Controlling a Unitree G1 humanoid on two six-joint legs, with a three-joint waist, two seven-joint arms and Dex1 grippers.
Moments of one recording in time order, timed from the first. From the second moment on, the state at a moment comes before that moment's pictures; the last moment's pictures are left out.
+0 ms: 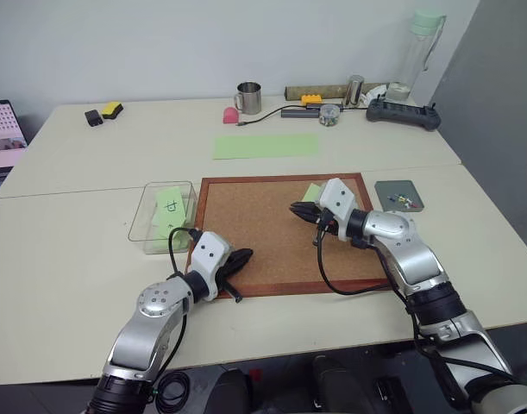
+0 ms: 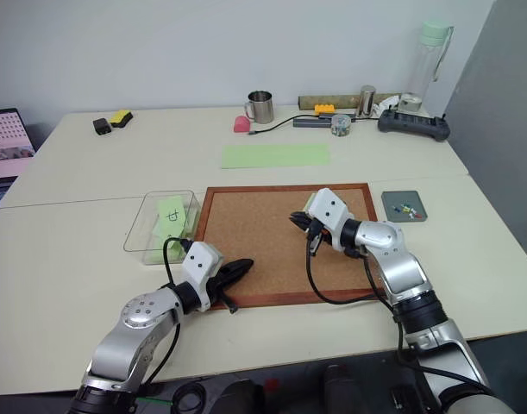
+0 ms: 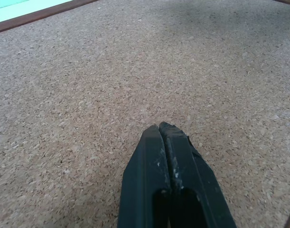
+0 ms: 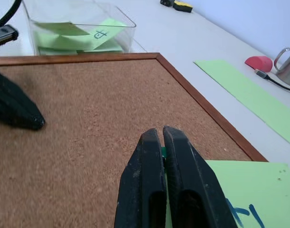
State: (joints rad) left arm -0.08 0.41 -0.07 -0.22 -0.21 0.39 -0.60; right arm -0.59 -0.38 0.24 0.12 0.06 0.14 0.81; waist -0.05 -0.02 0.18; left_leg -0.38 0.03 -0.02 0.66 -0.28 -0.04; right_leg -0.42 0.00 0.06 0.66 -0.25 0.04
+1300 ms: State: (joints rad) left arm -0.34 0.23 -0.02 -0.24 -0.48 0.56 -0.58; right arm -0.62 -0.05 -0.13 -0.14 0.54 0.60 0.28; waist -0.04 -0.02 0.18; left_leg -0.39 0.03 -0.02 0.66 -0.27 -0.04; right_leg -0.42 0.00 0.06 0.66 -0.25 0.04
